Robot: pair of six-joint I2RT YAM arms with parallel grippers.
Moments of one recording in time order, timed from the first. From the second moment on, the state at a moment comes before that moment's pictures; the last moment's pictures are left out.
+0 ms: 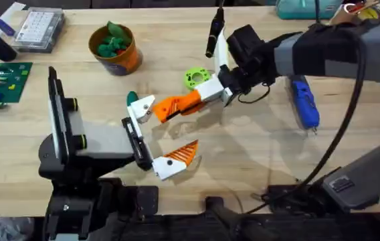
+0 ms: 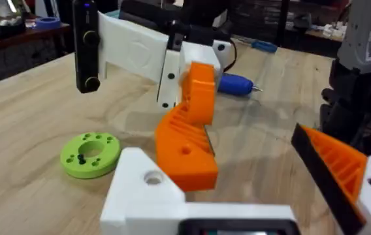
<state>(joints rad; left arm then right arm) 0.00 0.00 0.01 -0.11 1.13 0.02 0.46 1.82 1.04 -0.53 -1.56 0.11</state>
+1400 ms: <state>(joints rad) 0.01 0.00 0.01 -0.11 1.13 0.00 0.50 1.81 1.04 -0.41 -1.49 0.32</state>
